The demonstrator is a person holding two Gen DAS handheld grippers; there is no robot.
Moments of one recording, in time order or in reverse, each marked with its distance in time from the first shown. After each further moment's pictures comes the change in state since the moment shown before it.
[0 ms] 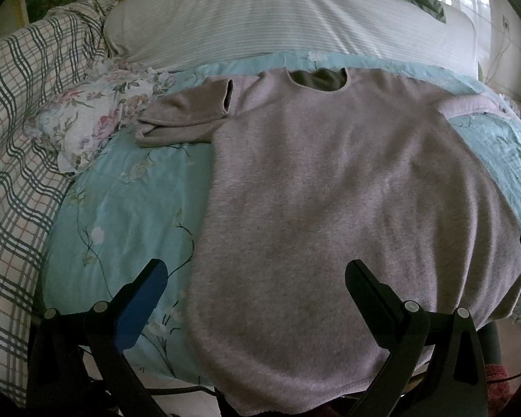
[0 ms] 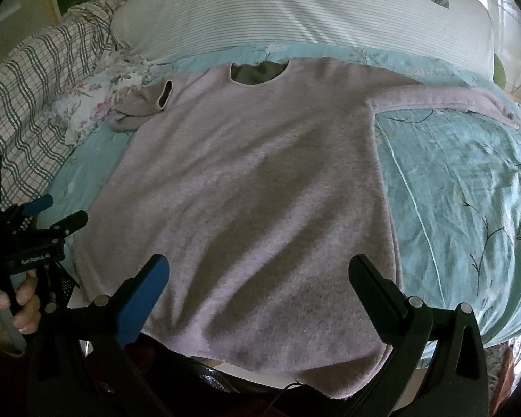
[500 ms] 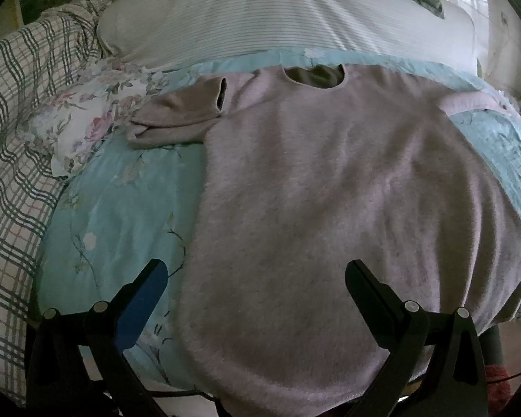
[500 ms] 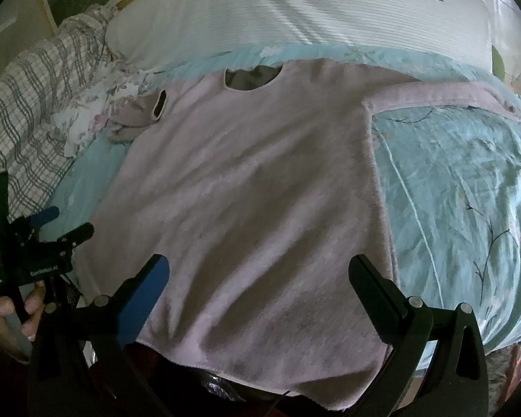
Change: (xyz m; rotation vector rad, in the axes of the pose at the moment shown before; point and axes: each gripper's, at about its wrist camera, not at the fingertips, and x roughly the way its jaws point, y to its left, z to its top) left arm 0.015 -0.008 0.005 0.020 -0.018 0.005; right arm 0.008 -0.020 0.015 0.078 0.017 0.052
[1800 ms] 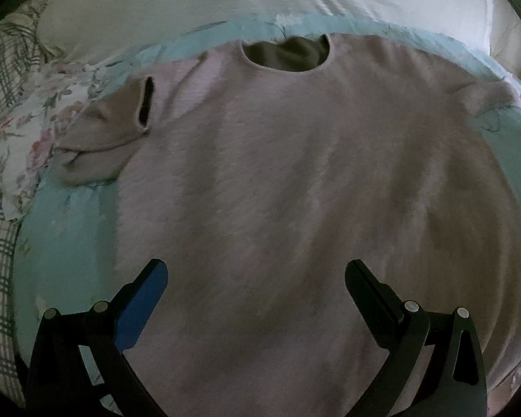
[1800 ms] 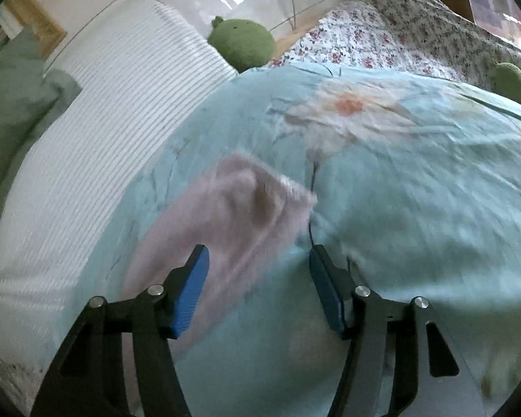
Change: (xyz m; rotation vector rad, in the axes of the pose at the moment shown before) left arm 0.111 -0.066 0.097 0.052 0.178 -0.038; right arm 0.023 -0.504 0.175 0.827 -0.321 -0.385
